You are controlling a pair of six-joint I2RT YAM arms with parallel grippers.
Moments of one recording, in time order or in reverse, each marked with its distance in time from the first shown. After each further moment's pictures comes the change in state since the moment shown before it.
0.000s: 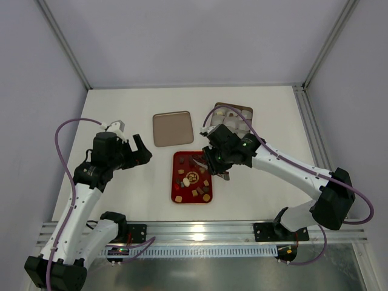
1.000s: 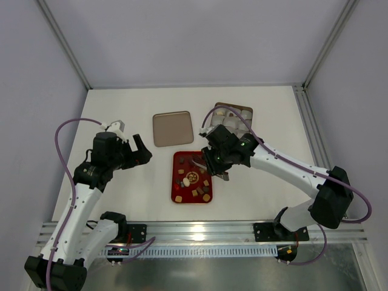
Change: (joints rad) left arm 0.000 0.000 0.000 0.000 0.000 0.000; right arm 0.000 0.017 0.000 0.001 -0.008 -0.001
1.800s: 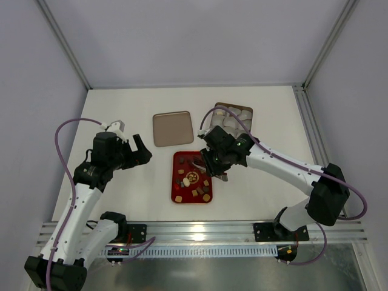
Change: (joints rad) left arm 0.000 0.000 0.000 0.000 -0.001 0.000; right arm 0.007 0.037 0.000 0.000 0.005 0.000
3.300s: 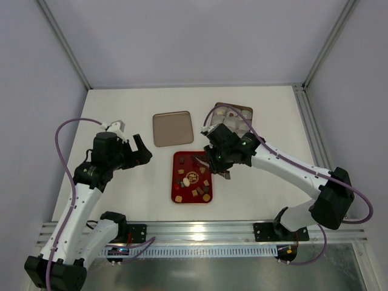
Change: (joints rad) left arm -0.004 0.000 0.000 0.000 -0.001 0.000; right arm -0.011 -0.040 0.015 -0.022 0.042 0.000
